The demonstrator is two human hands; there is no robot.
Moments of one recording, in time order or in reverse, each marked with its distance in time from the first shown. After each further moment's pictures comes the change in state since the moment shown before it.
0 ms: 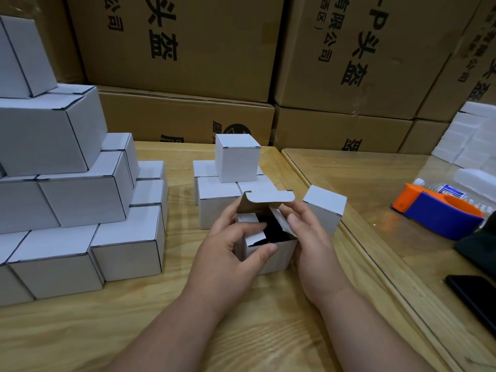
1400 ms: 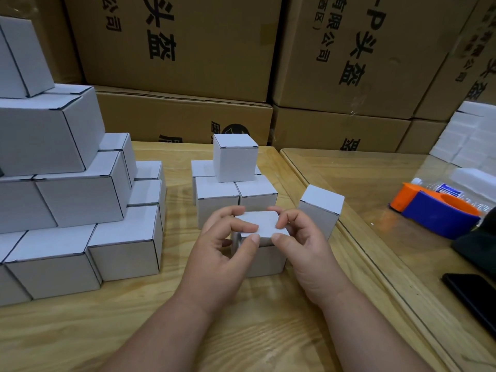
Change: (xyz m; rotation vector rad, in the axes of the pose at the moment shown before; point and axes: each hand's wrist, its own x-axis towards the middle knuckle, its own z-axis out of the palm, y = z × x) left_hand -0.002 0.011 -0.004 -0.187 0.074 -0.019; right_hand -0.009 -0.005 -0.002 -0.071 -0.140 -0.095
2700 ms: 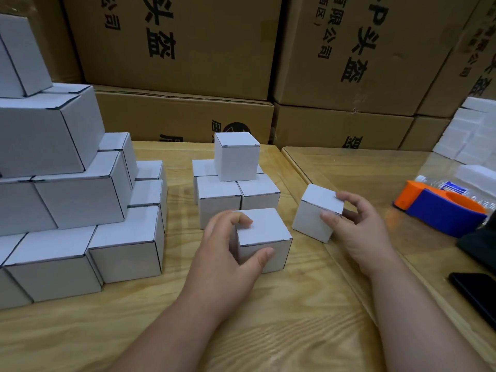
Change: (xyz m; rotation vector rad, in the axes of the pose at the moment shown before) left_hand -0.003 -0.012 -0.001 0.218 -0.072 -0.120; right_hand 0.035 0.014 -0.102 -0.338 0.323 0.067
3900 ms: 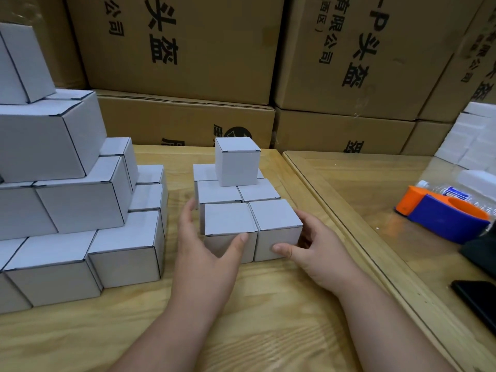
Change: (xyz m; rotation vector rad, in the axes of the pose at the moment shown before) left_hand 0.007 -0.006 -0.007 -0.036 0.261 -0.144; right_hand -0.023 -0.005 0.052 -0.067 -0.397 -0.043
